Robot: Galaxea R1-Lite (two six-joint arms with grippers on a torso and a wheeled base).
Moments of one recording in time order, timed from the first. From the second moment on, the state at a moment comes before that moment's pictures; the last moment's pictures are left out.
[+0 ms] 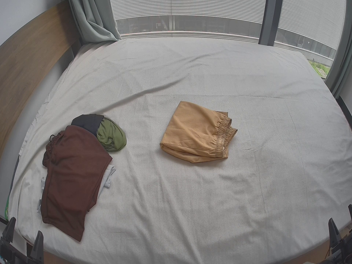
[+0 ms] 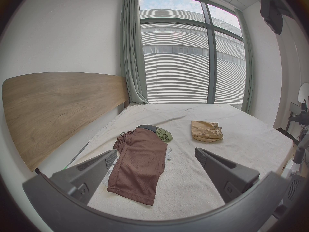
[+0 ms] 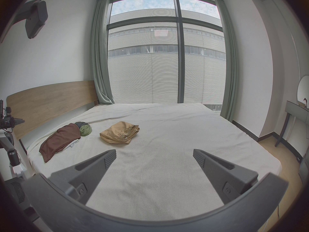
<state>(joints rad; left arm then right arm) 0.00 0.02 -0.02 0.00 0.02 0.00 0.01 0.02 -0.02 0.00 0.01 0.00</state>
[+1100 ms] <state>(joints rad) 0.00 0.02 -0.02 0.00 0.02 0.00 0.01 0.02 -0.02 0.00 0.01 0.00</state>
